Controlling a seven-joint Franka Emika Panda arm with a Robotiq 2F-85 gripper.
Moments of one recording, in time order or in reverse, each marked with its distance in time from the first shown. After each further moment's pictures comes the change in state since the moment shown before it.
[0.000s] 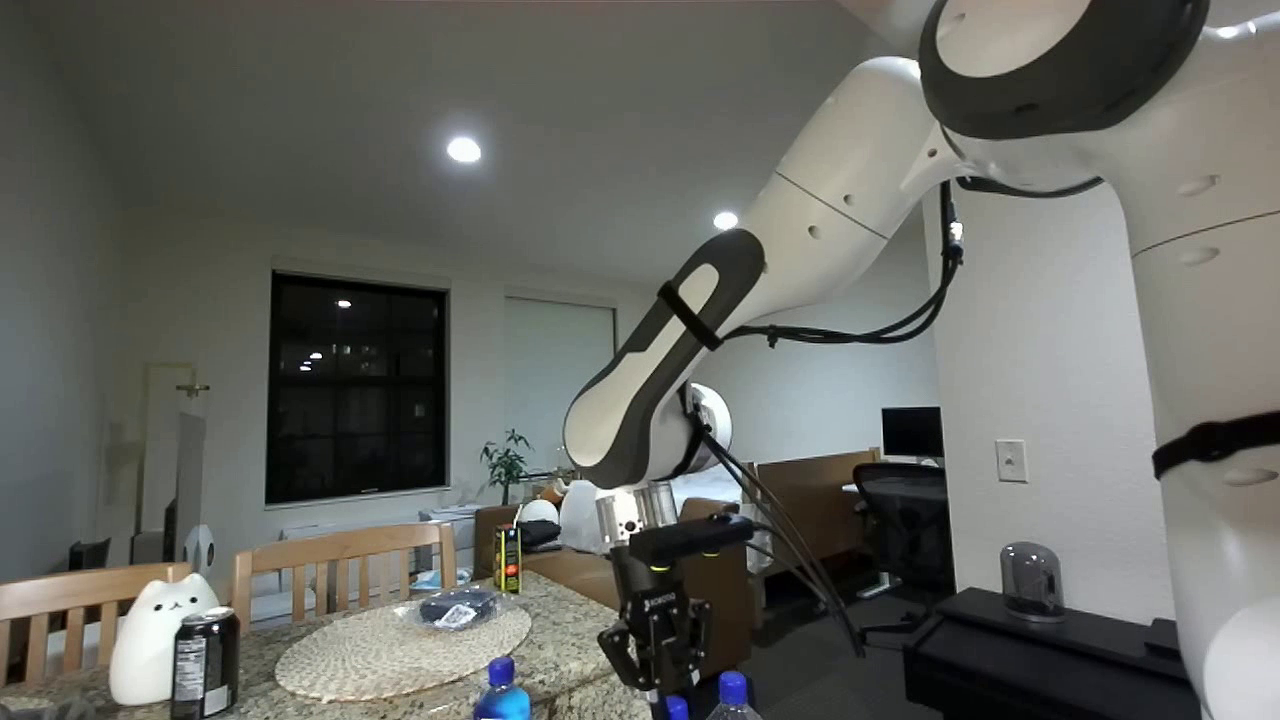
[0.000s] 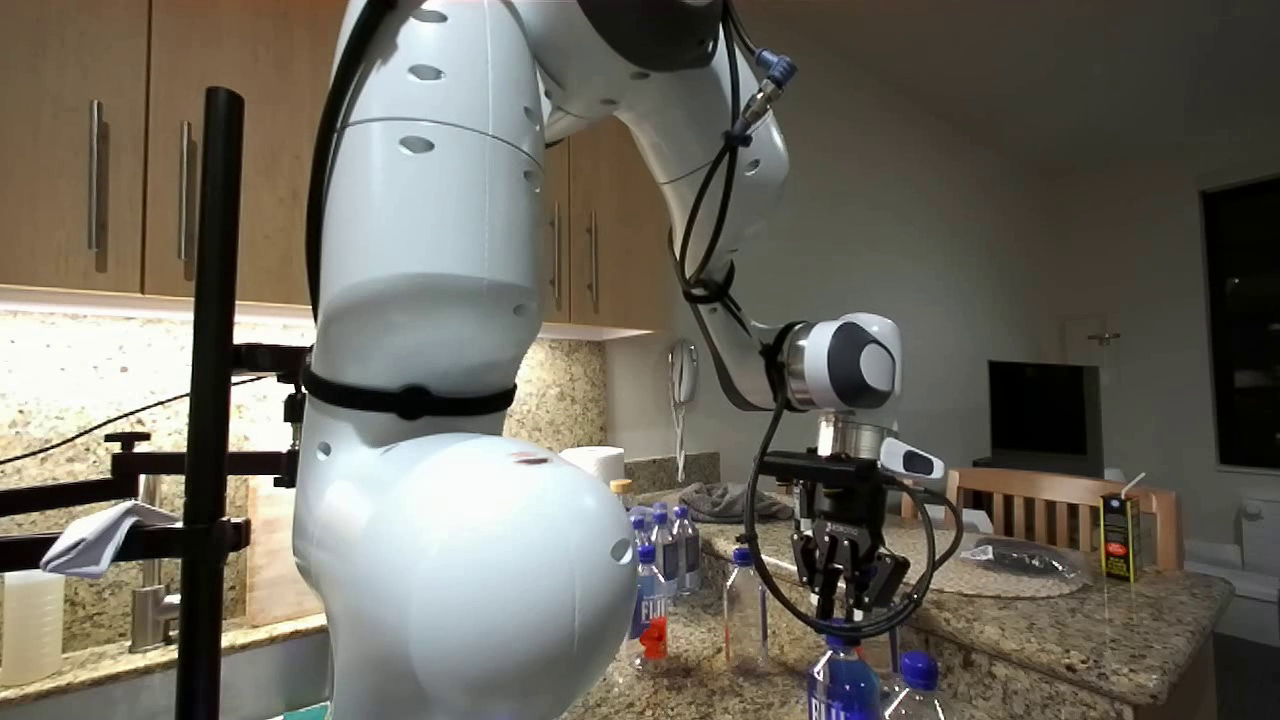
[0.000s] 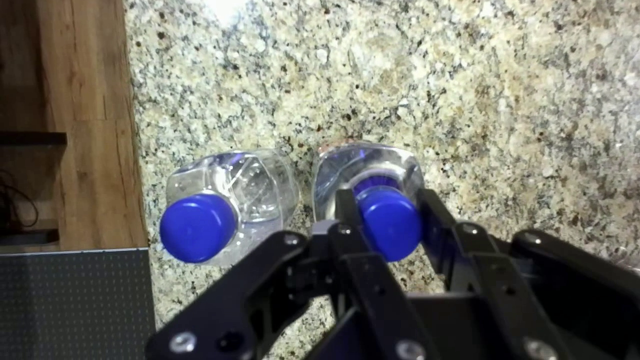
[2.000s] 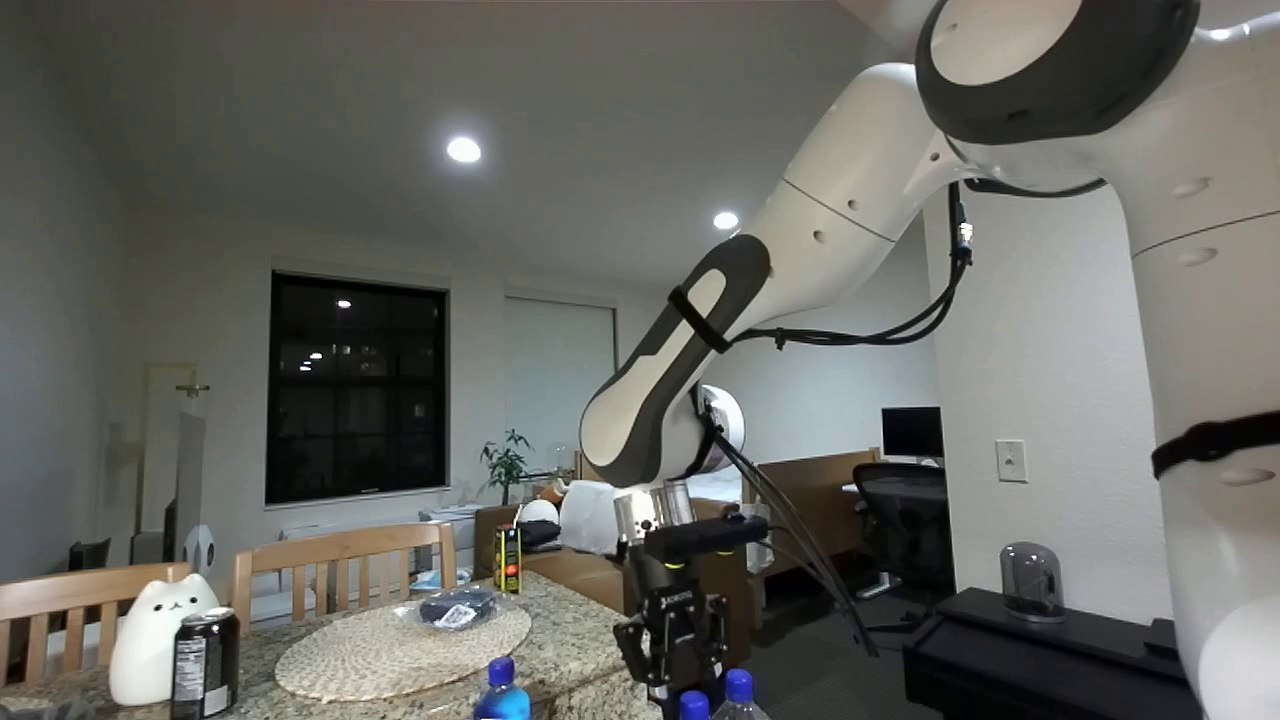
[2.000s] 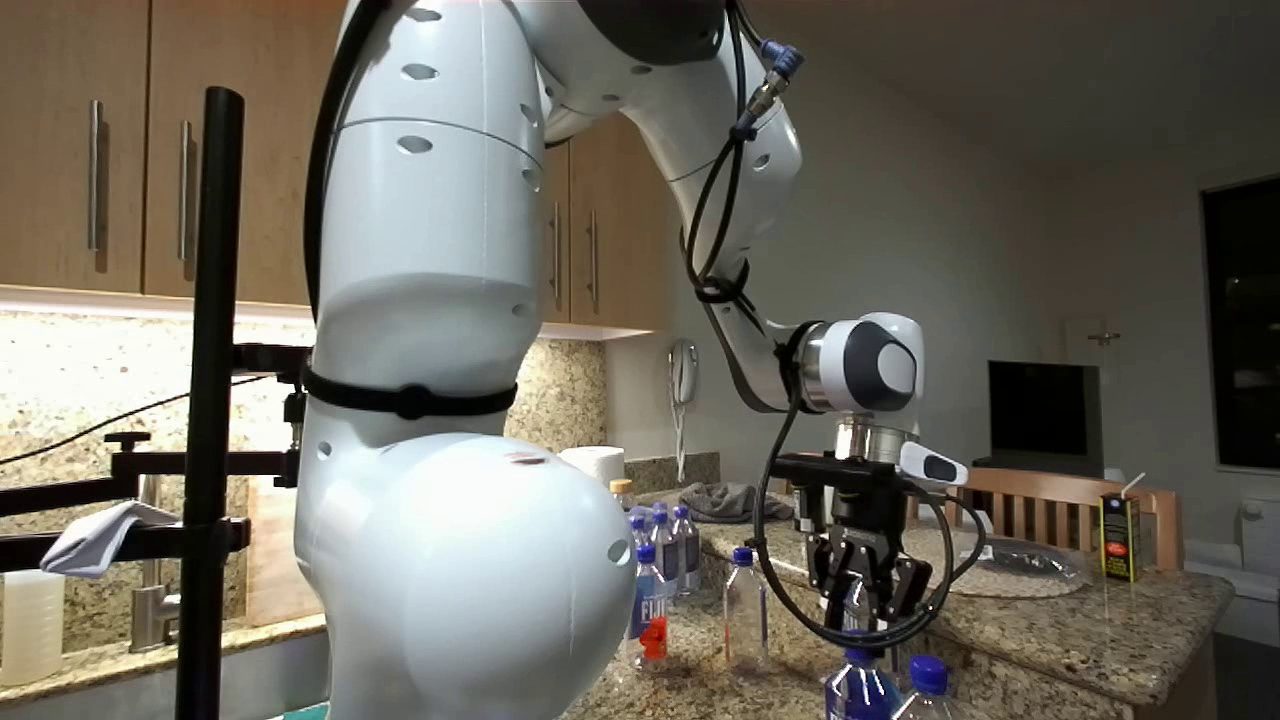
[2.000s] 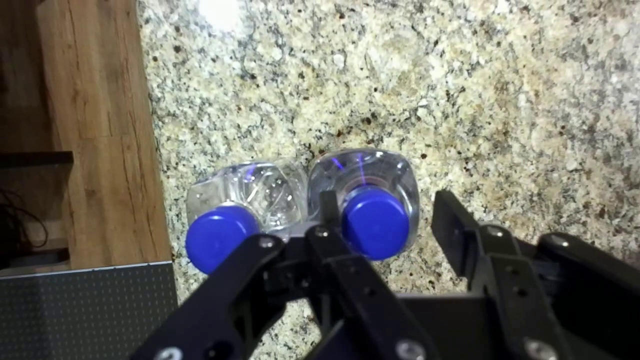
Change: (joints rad) arm -0.013 -0.001 -0.034 -0.007 0.007 -0.010 0.000
